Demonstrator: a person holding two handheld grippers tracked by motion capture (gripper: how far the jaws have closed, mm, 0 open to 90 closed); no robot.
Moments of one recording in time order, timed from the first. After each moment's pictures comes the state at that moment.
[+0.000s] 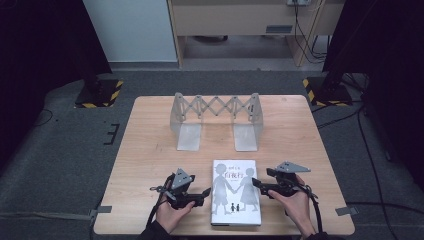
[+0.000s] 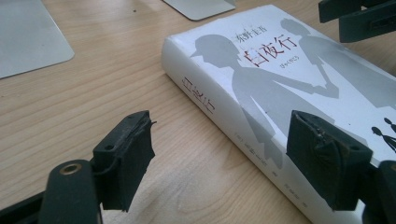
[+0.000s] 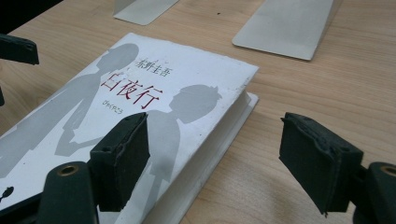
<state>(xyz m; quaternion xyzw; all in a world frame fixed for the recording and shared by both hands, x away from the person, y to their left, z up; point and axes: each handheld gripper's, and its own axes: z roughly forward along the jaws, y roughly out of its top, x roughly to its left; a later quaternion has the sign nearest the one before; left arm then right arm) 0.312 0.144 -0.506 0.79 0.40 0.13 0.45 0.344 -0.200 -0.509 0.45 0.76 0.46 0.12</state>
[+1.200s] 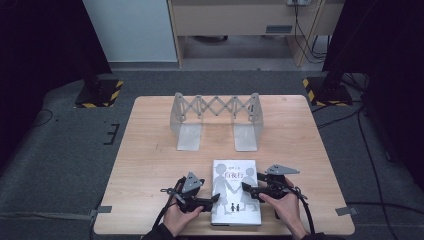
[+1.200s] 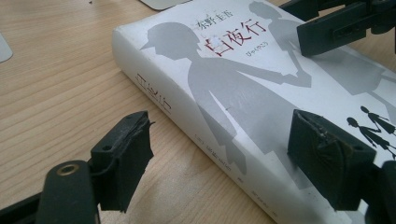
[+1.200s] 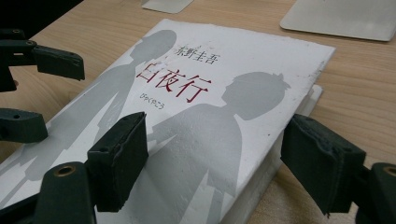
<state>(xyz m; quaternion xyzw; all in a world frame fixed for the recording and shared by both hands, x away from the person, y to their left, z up) 0.309 0.122 -0.516 0.81 0.37 0.11 0.45 0.342 -0.175 -0.522 0.44 0.76 0.47 0.07</state>
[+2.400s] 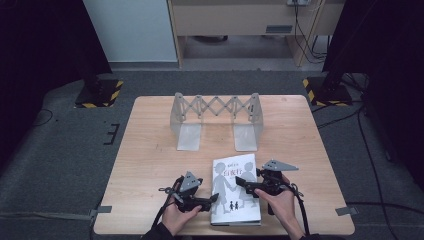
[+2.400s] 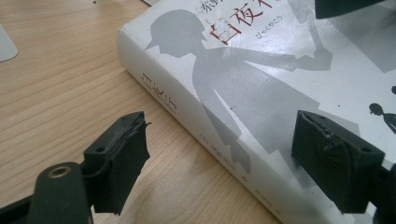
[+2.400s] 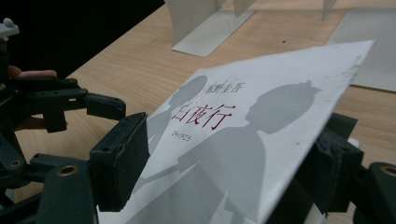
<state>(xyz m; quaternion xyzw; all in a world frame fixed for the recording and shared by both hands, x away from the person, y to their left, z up) 0.311 0.127 -0.515 0.80 0.37 0.11 0.45 0.344 -0.157 -0.501 0.43 0.74 0.52 0.06</state>
